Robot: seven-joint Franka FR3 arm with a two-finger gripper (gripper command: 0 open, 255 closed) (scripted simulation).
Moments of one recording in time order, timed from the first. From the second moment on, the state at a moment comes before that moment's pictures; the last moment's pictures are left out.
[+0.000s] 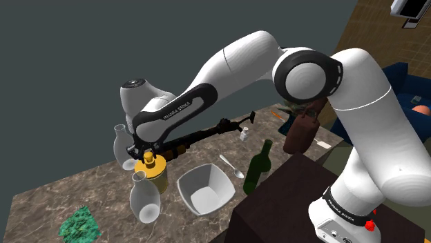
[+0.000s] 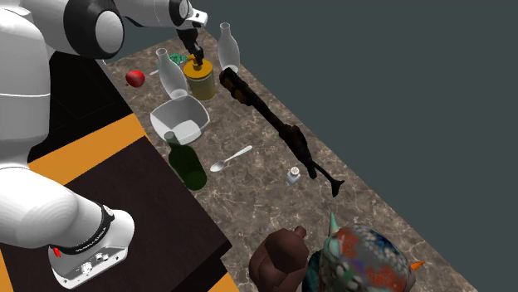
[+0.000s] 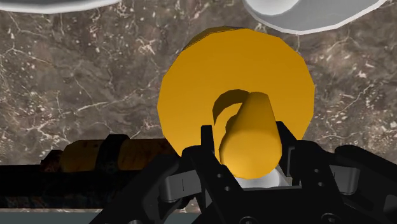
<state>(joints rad) 0.46 0.80 0.18 -1.45 -0.22 2.27 0.78</state>
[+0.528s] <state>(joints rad) 0.46 0.80 0.18 -1.45 -0.22 2.27 0.78</state>
